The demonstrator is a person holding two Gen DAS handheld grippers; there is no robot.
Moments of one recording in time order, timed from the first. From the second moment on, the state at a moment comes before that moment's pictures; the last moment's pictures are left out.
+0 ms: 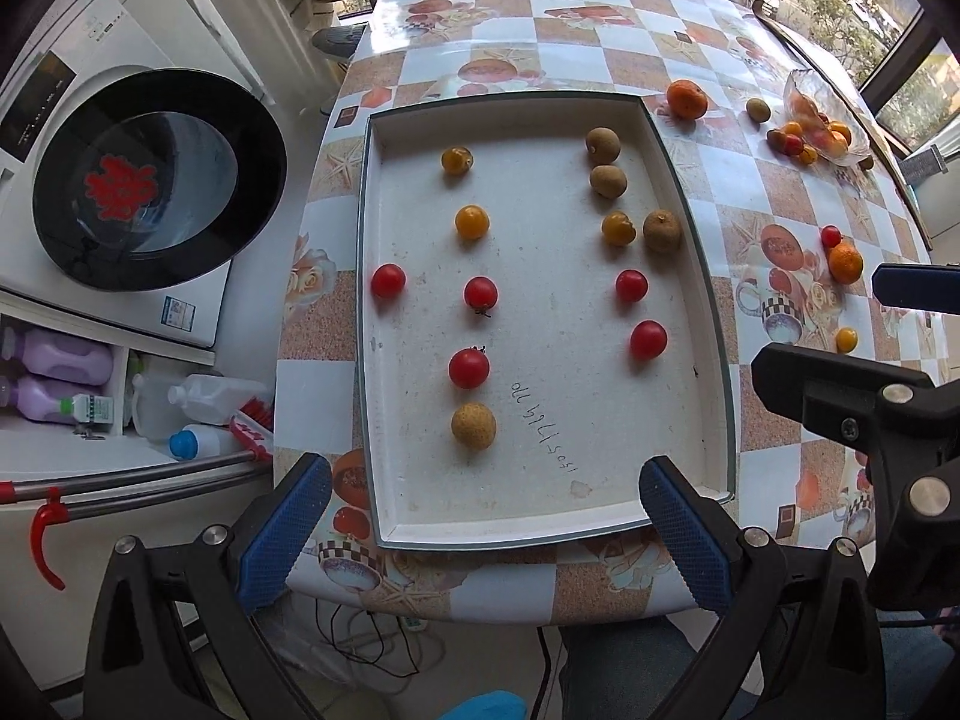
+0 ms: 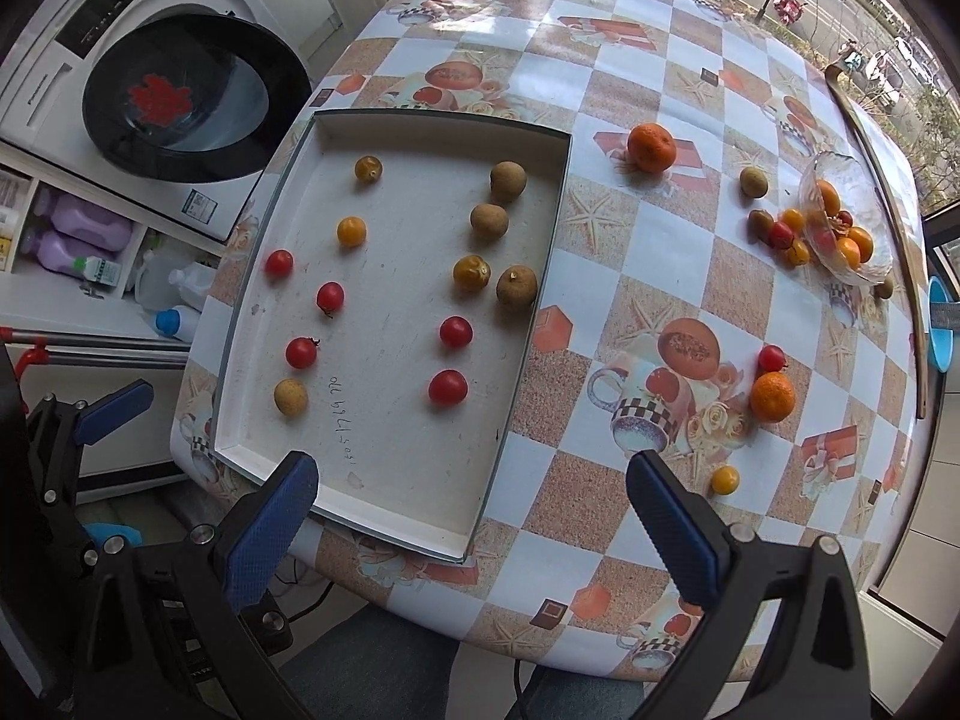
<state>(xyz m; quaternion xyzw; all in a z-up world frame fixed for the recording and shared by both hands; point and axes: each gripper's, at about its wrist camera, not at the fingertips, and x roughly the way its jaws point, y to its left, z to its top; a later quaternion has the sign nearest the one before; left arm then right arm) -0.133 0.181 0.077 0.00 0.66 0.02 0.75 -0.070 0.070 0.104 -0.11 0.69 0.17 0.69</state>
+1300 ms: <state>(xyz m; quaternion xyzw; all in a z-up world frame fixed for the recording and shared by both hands) -0.139 0.183 0.089 0.02 0.64 0.01 0.77 -0.071 0.082 0.120 -0.17 0.67 0.16 0.70</state>
